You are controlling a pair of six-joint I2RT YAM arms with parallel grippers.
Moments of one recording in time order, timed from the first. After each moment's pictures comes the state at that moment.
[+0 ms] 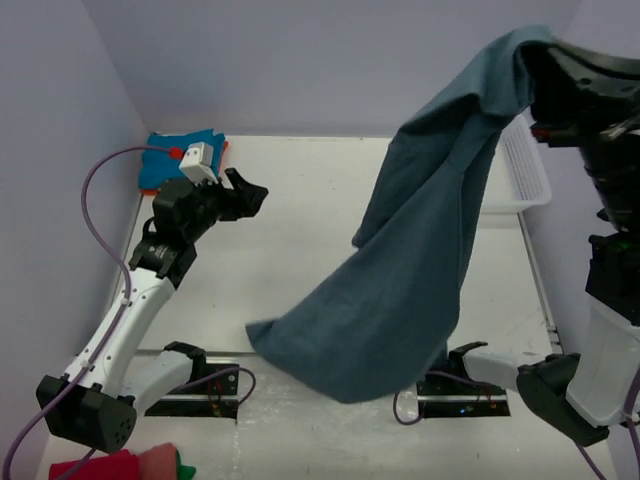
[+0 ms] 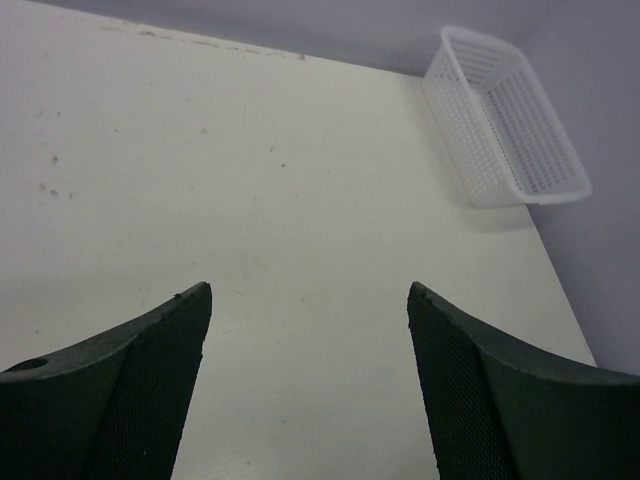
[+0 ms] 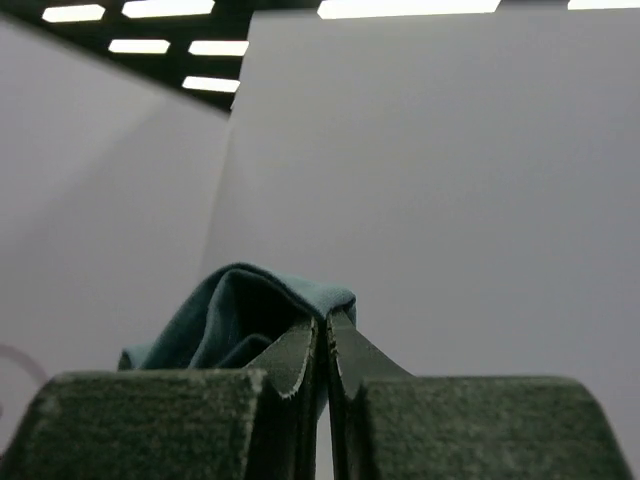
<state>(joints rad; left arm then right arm) -0.27 1.00 0.94 -0.15 0.17 -0.48 0.32 1.25 2.33 -0.29 -0.33 -0.03</state>
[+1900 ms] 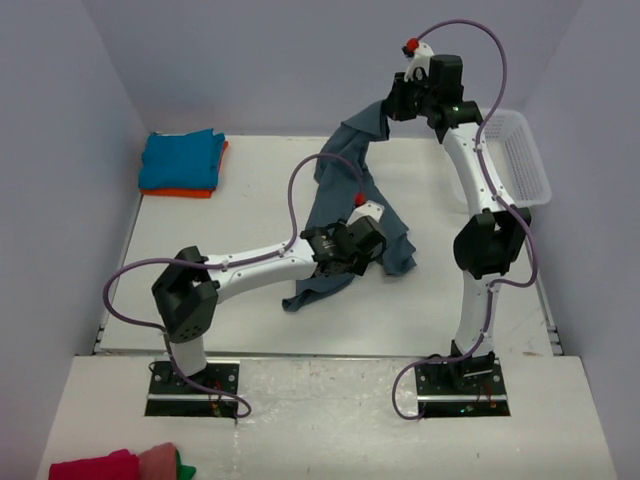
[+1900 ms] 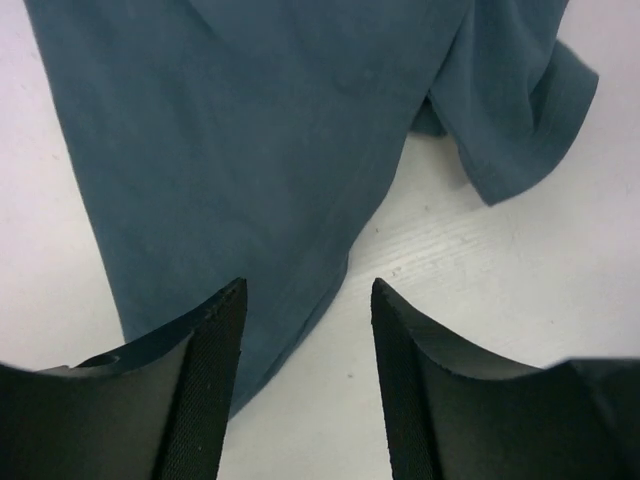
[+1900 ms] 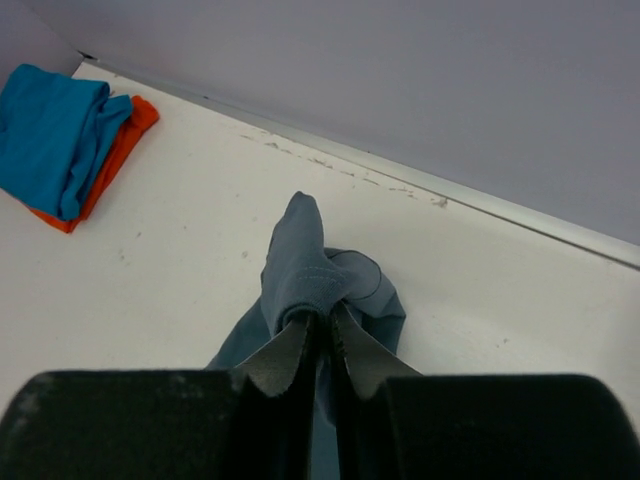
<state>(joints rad) -1.06 1.79 1.40 -0.57 -0.43 -0.49 0.16 2.15 2.29 -0.54 -0.39 0.10</state>
